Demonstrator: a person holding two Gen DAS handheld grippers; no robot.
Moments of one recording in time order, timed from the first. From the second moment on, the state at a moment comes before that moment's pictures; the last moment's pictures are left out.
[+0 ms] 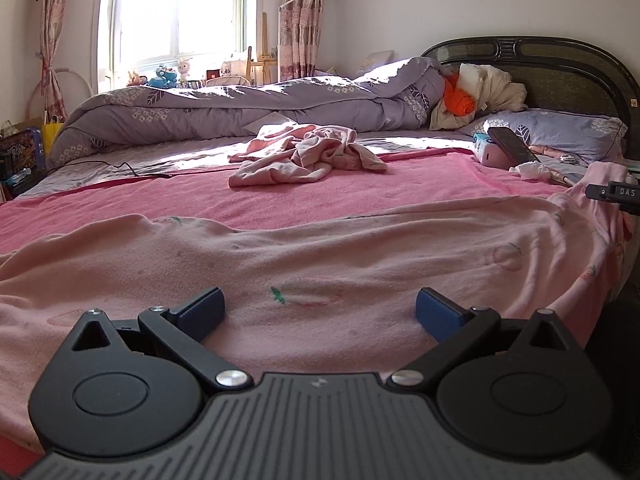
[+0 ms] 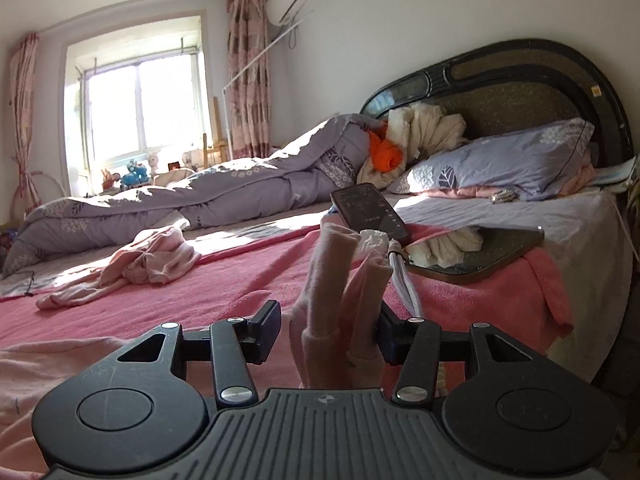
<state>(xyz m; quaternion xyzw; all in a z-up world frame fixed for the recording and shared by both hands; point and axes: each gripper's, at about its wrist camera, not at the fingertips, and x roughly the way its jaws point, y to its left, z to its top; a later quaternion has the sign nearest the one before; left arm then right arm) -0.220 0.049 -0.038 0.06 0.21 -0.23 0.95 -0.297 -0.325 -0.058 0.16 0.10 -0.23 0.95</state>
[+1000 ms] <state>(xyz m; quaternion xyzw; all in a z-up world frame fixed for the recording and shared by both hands) -0.321 0.368 -0.057 -0.23 0.13 0.12 0.96 -0.172 0.182 -0.018 0.03 0.16 0.31 0.93</state>
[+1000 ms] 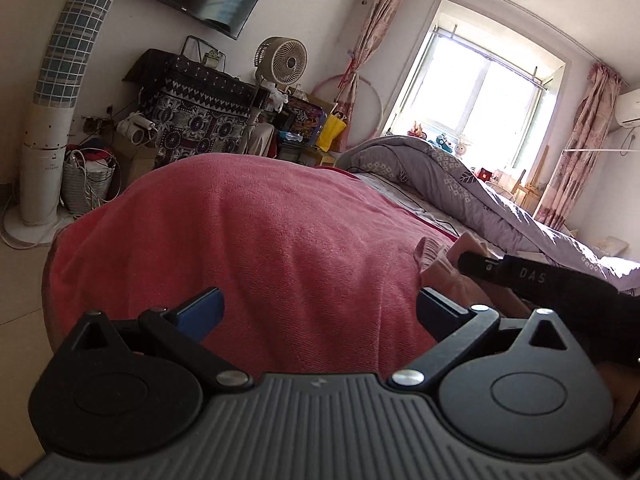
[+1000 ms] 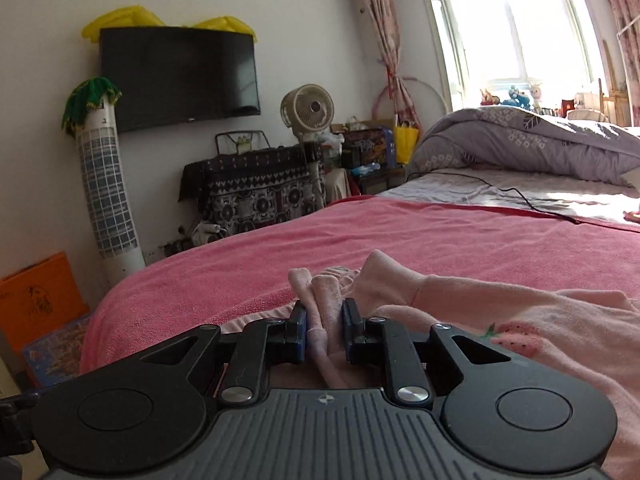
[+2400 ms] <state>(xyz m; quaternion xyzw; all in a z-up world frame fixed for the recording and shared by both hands) -0.231 0.224 0.009 -0.04 0.10 0.03 0.99 -0.250 -0.066 -0.033 0.03 0.09 0.35 0.93</state>
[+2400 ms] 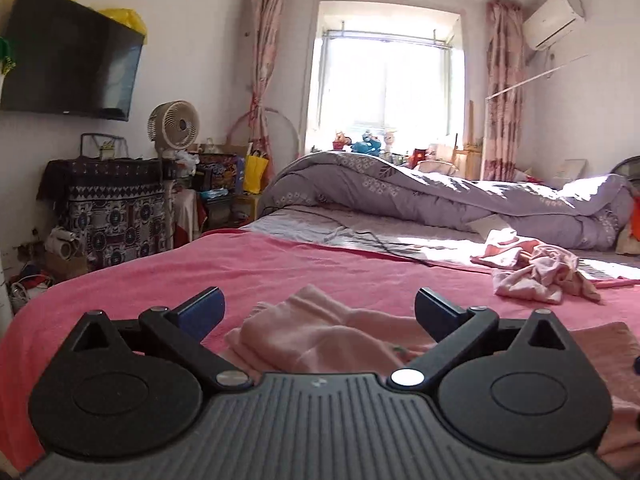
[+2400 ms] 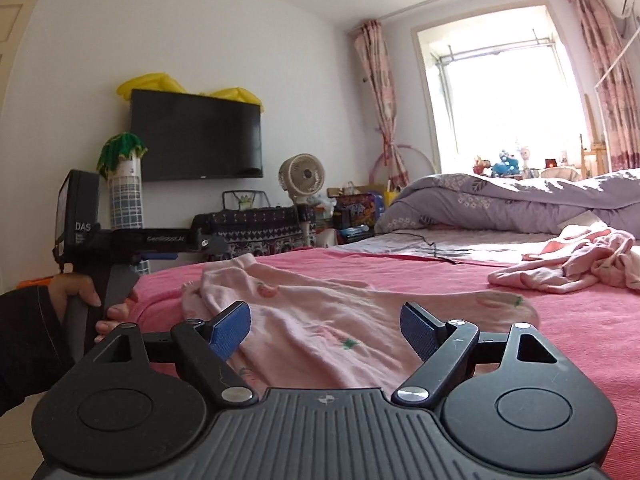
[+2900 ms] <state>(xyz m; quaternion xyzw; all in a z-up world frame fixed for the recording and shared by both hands) -0.214 0.185 -0.026 0.09 0.14 0.08 0.98 -0.295 -0.120 -0.034 0.01 0.12 0.33 0.94</state>
